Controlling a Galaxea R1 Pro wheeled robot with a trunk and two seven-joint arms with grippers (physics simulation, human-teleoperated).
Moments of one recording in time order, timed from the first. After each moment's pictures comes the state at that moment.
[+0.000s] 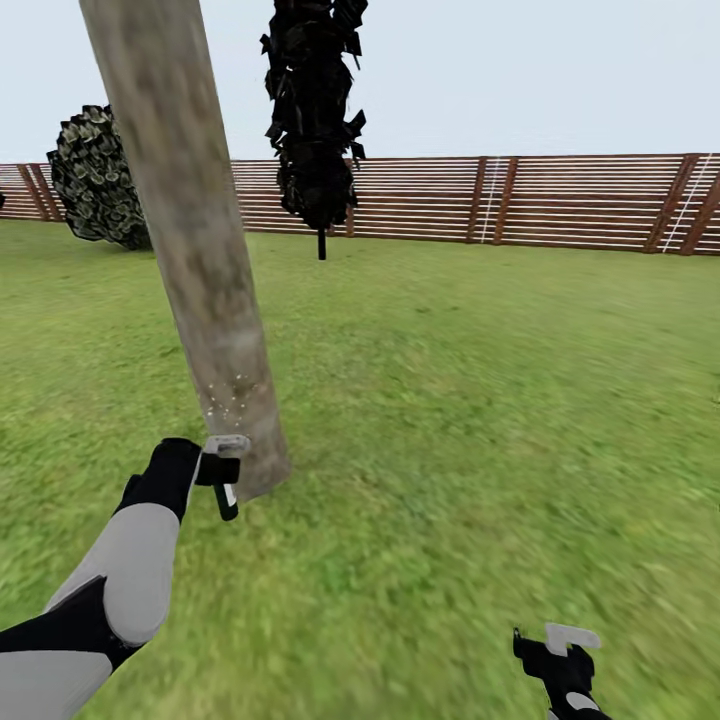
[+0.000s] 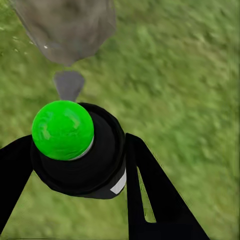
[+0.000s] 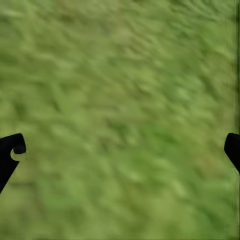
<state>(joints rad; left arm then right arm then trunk) -1.01 -0.03 0.60 -0.61 -0.78 0.70 -0.43 -0.53 -0.11 -0.28 -0.07 0.16 -0.39 -0.15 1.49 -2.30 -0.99</state>
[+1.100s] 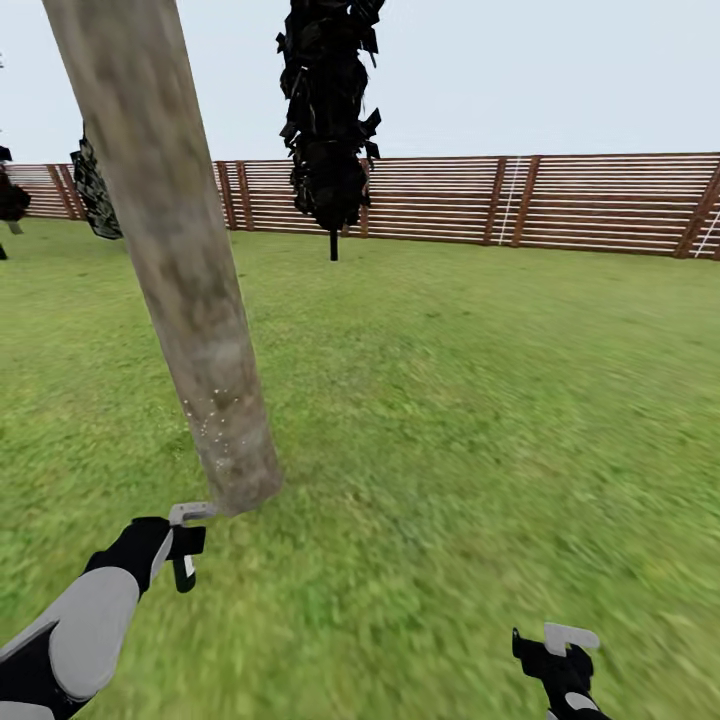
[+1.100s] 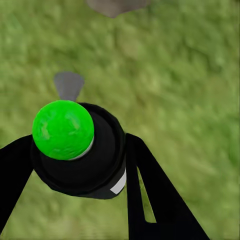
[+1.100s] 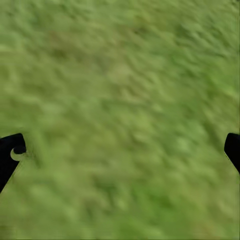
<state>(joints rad) -0.86 0.12 0.65 -0.35 -0.64 0.44 -0.17 -0.53 -0.11 -0.28 -0.07 0.16 -0.39 -0.15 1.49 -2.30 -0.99</state>
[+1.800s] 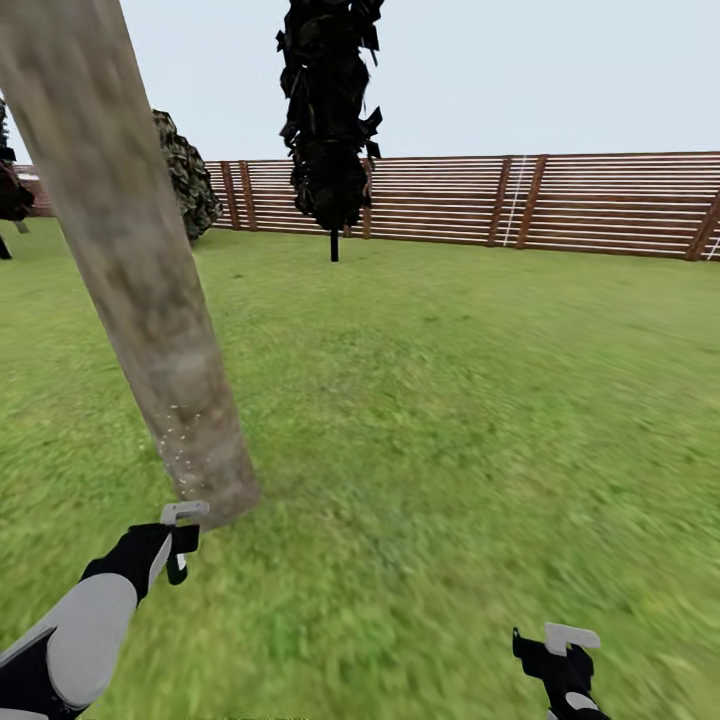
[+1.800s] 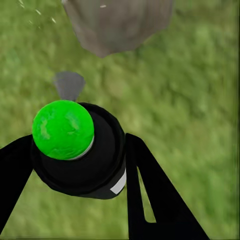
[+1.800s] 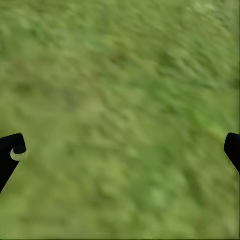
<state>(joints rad) -0.84 0.12 0.65 -0.34 -0.59 0.34 -0.08 -0.53 -0.11 -0.28 -0.07 0.16 -0.39 -0.15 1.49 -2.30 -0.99</state>
